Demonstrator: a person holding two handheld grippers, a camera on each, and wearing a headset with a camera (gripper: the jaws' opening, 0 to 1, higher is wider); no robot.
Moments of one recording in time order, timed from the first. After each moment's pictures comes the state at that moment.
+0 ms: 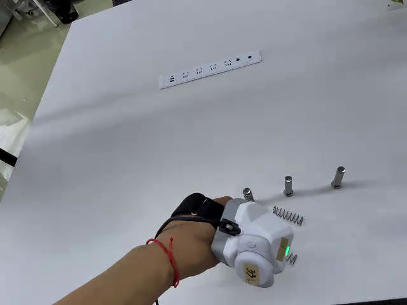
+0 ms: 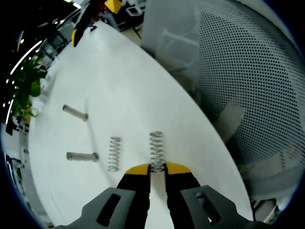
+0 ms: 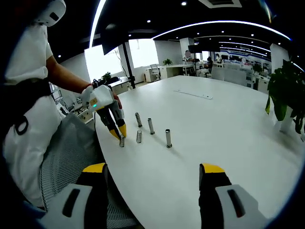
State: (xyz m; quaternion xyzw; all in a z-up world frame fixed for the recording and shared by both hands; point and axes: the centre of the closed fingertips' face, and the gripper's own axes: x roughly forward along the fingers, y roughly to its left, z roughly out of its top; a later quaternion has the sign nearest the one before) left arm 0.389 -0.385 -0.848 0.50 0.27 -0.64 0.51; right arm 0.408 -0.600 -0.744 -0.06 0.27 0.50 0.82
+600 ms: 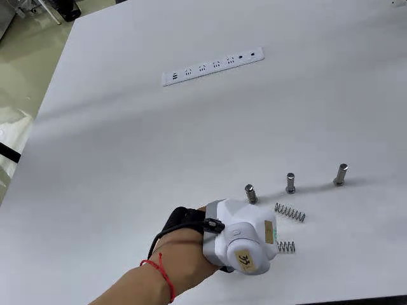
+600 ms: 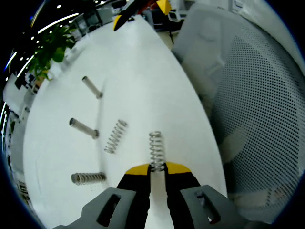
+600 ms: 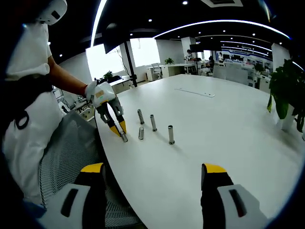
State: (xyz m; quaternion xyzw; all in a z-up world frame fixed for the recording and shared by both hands) left arm 0.386 -0.379 -0.849 0.42 0.33 -0.59 0.60; right arm 0.400 -0.598 -0.752 -0.07 0.27 0.50 0.82
